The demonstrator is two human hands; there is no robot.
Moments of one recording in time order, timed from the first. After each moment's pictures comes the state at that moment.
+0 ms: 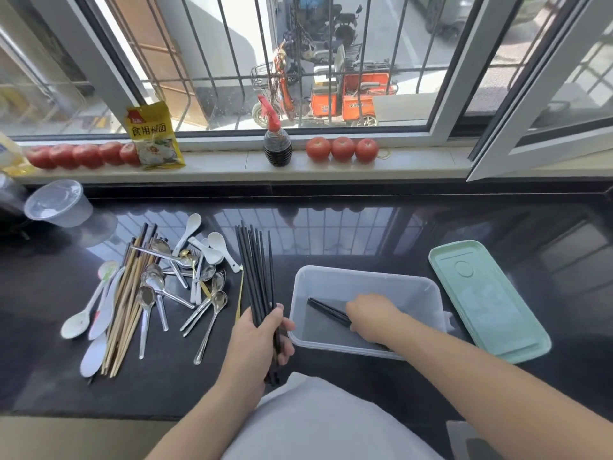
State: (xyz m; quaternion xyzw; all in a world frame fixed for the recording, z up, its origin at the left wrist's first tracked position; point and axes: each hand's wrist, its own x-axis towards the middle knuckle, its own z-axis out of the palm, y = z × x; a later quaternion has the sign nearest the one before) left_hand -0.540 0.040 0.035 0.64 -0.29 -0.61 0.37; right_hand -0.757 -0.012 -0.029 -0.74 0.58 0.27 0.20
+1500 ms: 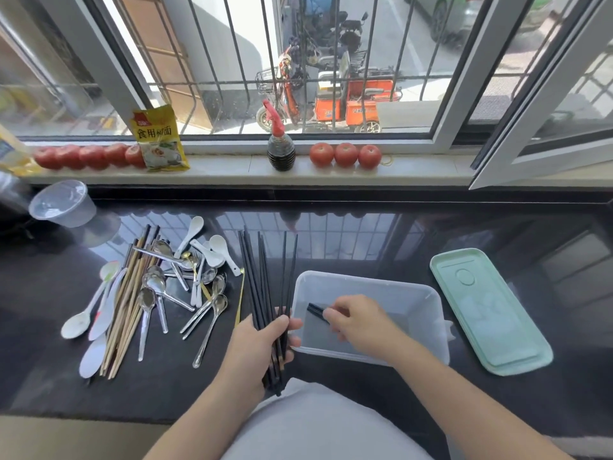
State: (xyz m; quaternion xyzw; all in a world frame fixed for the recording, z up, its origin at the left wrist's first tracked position) left_hand -0.543 0.039 0.044 0.60 -0.25 -0.66 0.38; right_hand -0.735 0.014 0.019 -0.57 0.67 -0.12 0.45
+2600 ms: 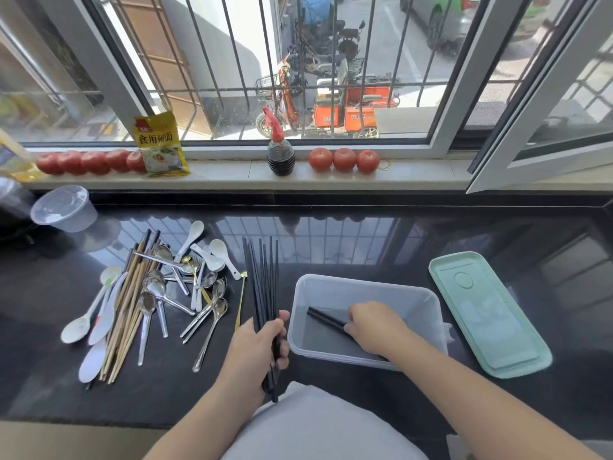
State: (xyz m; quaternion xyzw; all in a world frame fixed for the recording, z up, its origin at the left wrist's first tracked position) left_hand -0.541 0.038 0.038 0.62 -0.24 -0.64 0.38; right_hand -0.758 -0.001 -0.018 -0.67 0.68 0.15 0.26
